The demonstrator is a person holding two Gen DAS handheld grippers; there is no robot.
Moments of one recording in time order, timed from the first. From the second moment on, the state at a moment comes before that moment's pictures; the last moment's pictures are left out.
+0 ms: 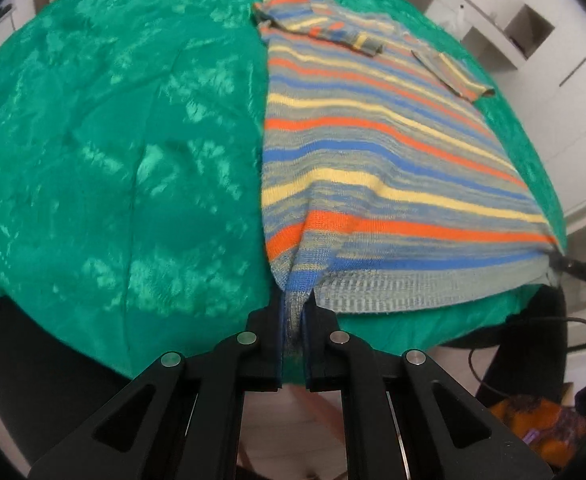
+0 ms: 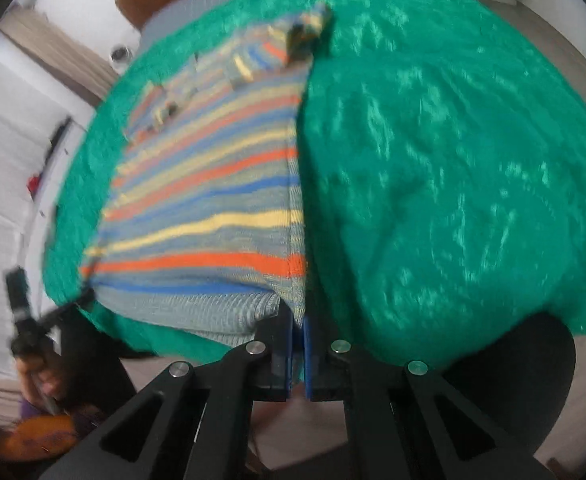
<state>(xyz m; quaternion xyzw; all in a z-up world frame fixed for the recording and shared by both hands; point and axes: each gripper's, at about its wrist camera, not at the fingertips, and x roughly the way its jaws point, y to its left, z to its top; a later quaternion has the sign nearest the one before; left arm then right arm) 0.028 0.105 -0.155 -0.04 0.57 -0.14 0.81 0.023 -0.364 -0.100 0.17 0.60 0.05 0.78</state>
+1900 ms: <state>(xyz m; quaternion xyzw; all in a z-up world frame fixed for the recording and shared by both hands) 0.127 0.051 -0.070 0.13 0.46 -0.05 0.88 0.199 -0.625 -0.106 0.18 0.49 -0.20 0.83</state>
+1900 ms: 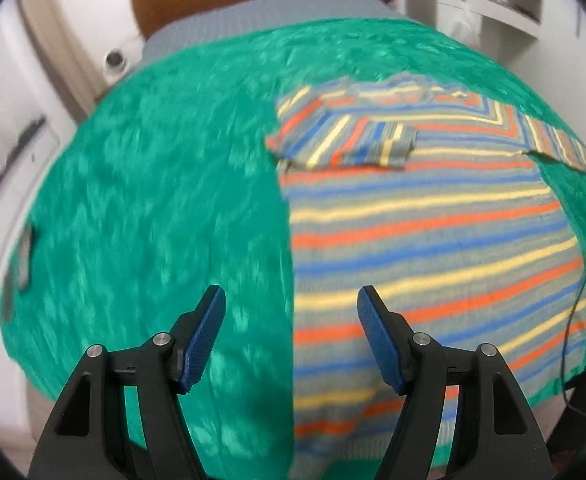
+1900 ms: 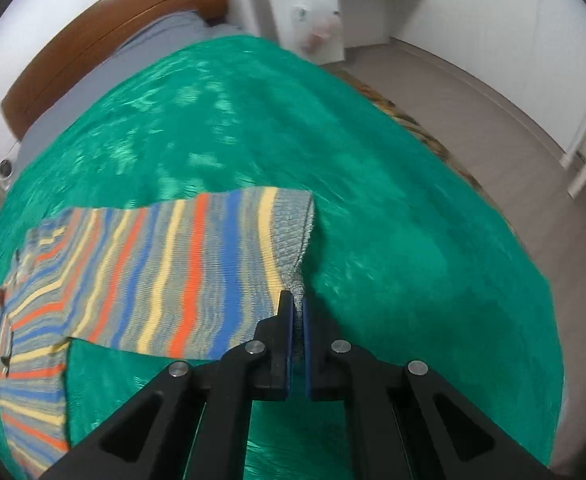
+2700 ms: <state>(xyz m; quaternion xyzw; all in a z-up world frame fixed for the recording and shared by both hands) 0.325 0.067 -0.090 0.04 0.47 -0.03 0.88 0.077 -0.497 -0.109 0.11 0.46 -0.10 0.88</state>
